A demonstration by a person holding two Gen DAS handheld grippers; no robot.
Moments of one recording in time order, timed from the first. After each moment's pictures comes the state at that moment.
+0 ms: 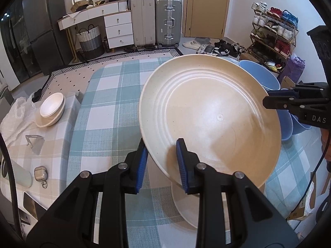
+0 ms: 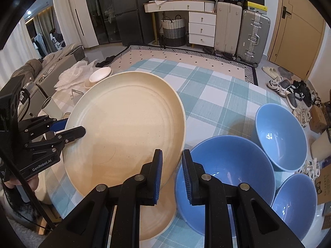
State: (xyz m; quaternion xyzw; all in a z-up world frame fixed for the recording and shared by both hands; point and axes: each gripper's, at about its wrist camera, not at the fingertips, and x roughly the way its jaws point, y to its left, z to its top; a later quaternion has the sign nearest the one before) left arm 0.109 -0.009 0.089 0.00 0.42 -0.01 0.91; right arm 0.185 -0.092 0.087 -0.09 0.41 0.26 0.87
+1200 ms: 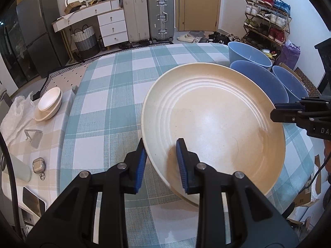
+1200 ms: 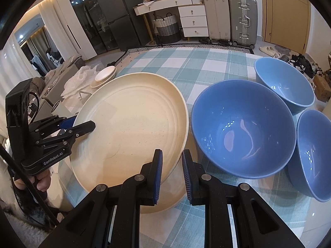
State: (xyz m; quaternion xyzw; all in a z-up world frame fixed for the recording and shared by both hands) left arm 0.074 -0.028 0.055 0.03 0.43 -0.03 0.90; right arm 0.124 -0.121 0.039 -0.01 0.44 0.26 0.86
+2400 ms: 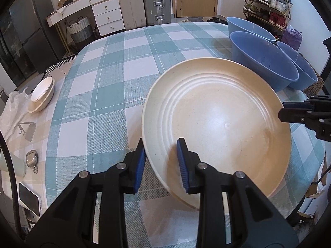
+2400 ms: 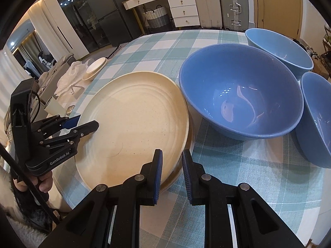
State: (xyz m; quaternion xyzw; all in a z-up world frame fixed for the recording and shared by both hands) left arm 0.086 -0.044 -0.008 0.05 0.47 -0.03 0.88; right arm 0.112 -0.126 -0.013 0.01 0.47 0.24 0.85
